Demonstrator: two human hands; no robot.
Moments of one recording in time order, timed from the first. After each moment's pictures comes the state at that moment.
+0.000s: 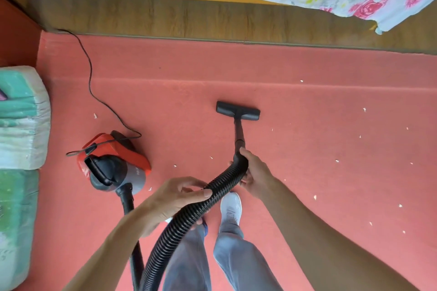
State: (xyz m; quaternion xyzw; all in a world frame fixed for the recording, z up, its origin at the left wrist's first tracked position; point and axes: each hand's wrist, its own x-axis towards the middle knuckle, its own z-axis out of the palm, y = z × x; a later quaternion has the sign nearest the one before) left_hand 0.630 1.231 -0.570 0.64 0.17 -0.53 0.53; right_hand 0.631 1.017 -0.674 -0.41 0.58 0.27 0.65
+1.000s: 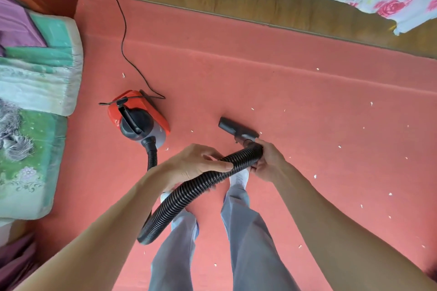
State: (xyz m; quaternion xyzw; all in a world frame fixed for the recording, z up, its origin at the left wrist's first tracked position) left_hand 0.552 1.294 -0.520 0.64 0.13 -0.54 0.53; right_hand 0.541 1.076 -0.626 -0.43 0.56 0.29 0.65
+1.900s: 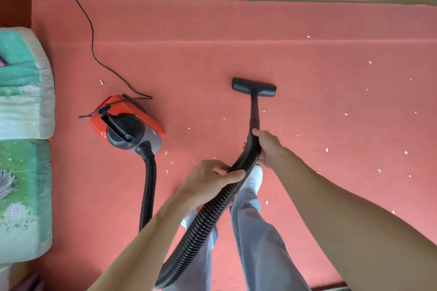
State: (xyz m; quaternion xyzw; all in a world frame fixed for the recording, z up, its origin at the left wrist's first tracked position) left_hand 0.501 1.291 -0.605 0.71 0.12 -0.52 0.47; right_hand 0.523 1.098 -0.707 -0.50 0.61 0.23 0.56
